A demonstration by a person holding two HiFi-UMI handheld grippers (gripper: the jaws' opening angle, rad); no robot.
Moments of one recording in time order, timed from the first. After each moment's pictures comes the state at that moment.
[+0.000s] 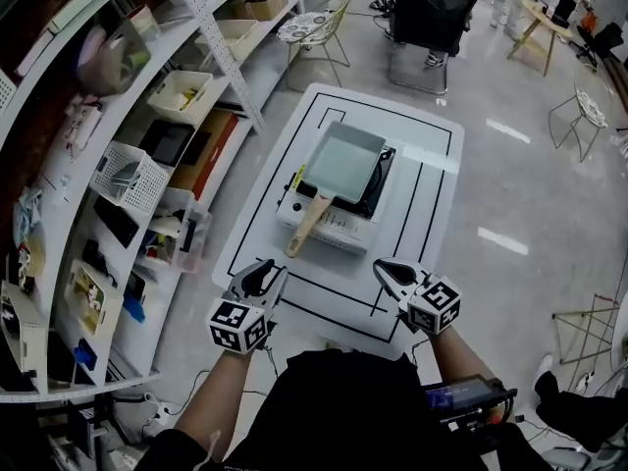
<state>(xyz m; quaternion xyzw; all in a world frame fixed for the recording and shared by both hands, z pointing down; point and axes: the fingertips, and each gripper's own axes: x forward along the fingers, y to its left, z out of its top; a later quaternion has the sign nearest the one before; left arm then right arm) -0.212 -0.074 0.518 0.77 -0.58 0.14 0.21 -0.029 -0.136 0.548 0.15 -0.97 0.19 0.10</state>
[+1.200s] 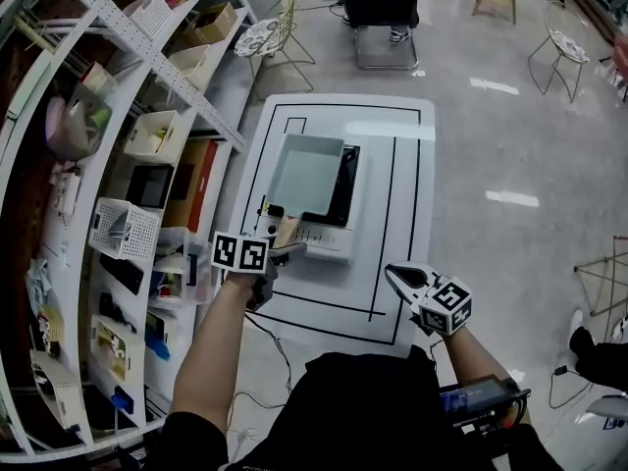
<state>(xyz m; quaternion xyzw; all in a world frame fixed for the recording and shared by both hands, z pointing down) -0.166 -0.204 0.591 0.76 -0.39 0.25 0.46 0.035 -0.155 0.582 0.21 -0.94 0.24 0.08</state>
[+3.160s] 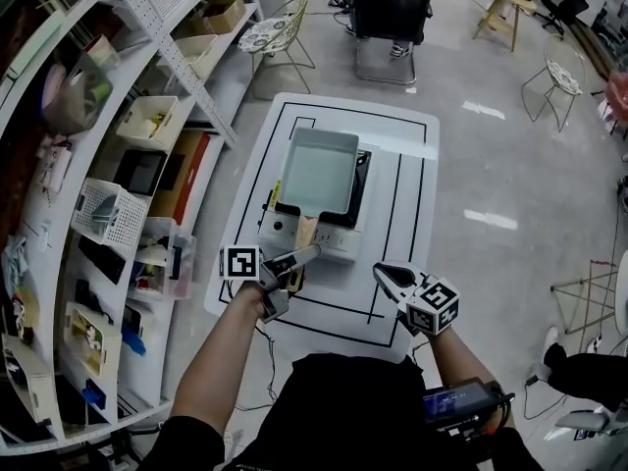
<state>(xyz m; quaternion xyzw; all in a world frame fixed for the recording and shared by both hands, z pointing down) -0.124 -0.182 0.537 0.75 -0.24 -0.10 0.60 -0.006 -0.159 0.569 0.22 -0.94 0.22 0.12</state>
